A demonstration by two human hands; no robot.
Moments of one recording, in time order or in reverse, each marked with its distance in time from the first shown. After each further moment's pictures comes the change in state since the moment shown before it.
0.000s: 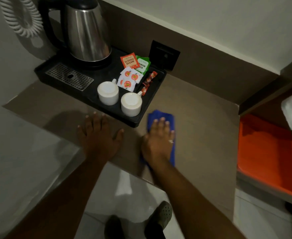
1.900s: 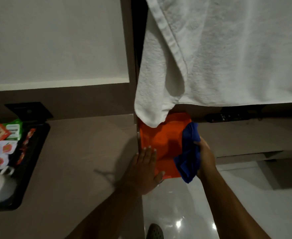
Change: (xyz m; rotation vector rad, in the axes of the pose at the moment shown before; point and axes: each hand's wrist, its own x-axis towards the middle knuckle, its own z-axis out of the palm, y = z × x) left_hand -0.105 0.416 0.063 0.111 -0.392 1.039; right_hand -0.013 0.447 -0.151 1.665 0.367 0.708
